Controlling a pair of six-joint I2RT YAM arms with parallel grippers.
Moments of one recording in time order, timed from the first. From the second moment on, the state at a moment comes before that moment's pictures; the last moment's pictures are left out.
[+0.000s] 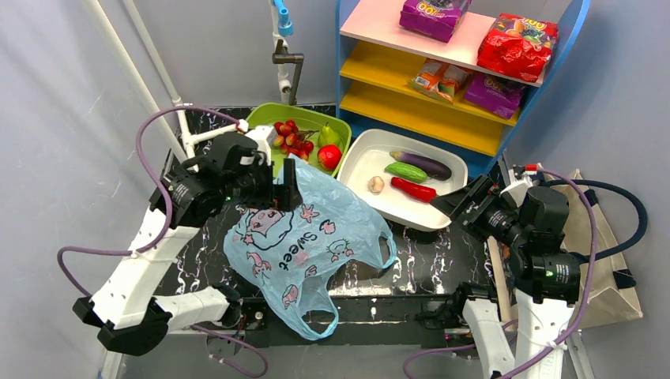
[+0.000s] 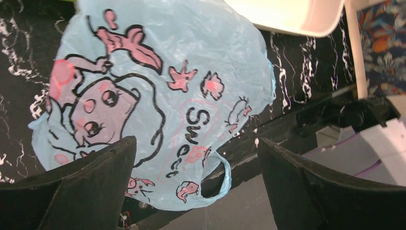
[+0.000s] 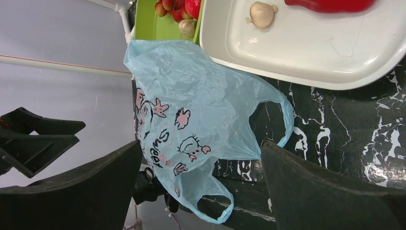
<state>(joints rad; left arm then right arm) -0.63 1.11 1.57 -1.25 0.01 -0.45 -0.08 0.58 1.10 -1.04 -0.55 0.70</state>
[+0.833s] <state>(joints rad) -1.26 1.36 1.50 -1.19 -0.30 -0.43 -0.08 0.57 1.21 -1.30 -0.40 0.56</state>
